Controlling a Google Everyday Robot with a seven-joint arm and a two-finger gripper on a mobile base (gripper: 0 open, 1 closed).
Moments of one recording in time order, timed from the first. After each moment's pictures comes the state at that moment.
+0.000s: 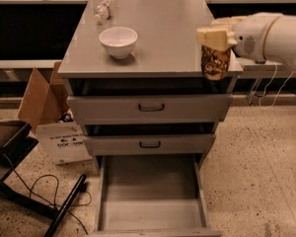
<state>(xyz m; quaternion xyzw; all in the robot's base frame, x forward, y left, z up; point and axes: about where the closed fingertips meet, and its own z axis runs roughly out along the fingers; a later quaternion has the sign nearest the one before) 0.614 -0.154 0.988 -0.28 0.74 0.18 0.59</state>
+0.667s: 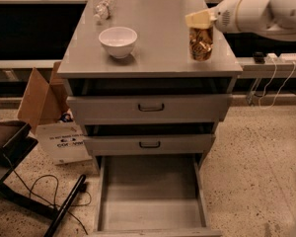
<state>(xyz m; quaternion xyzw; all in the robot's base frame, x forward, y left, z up) 0.759 -0.152 0.953 -0.26 0.78 0.23 0.53</state>
